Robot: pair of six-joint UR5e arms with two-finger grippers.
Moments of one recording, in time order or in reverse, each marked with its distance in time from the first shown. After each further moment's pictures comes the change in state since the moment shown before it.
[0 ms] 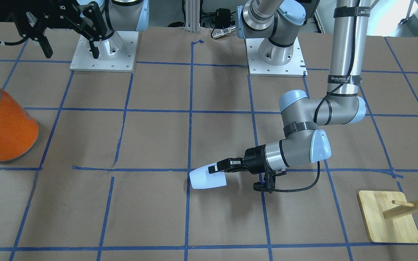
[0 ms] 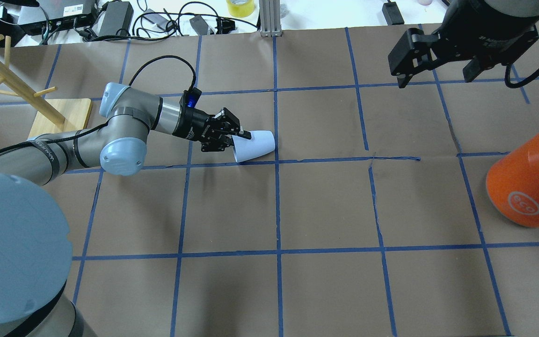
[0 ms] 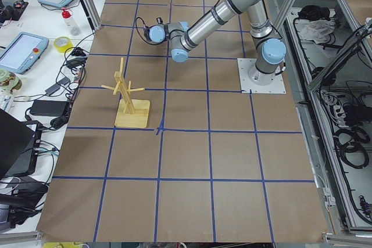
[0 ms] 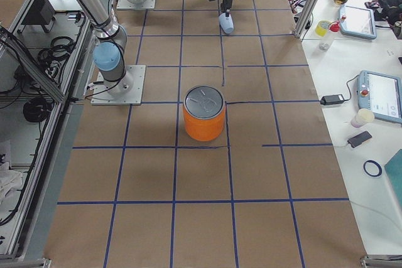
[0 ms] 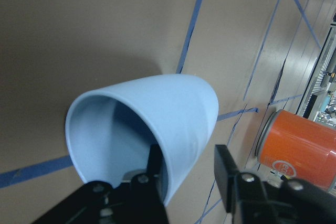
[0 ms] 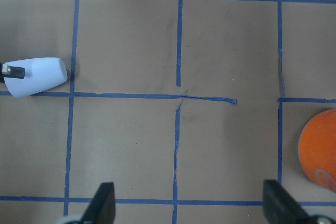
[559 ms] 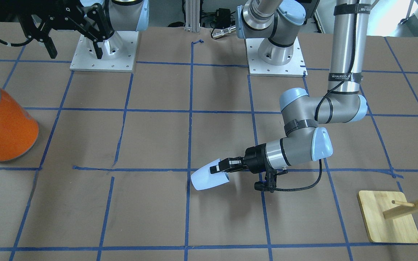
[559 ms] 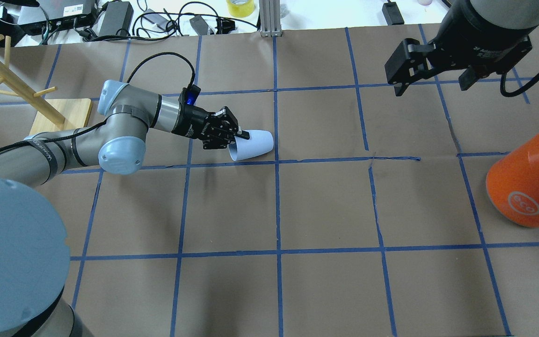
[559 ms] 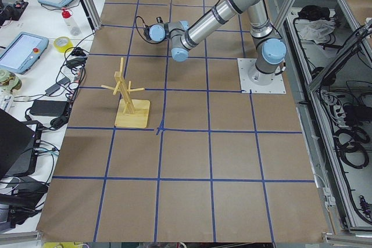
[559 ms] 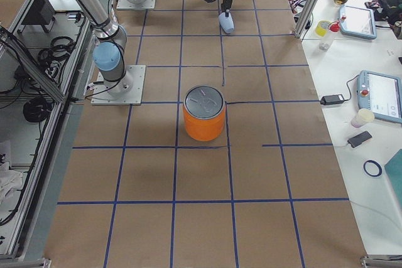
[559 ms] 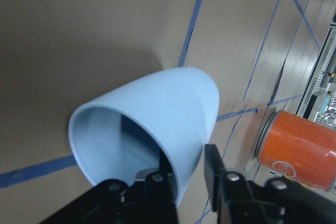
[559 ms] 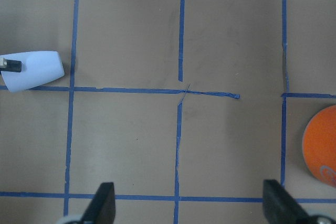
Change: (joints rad) left arm -0.003 0.027 0.012 0.005 0.003 -0.053; right arm 0.004 0.000 0.025 -0.008 -0.001 0.001
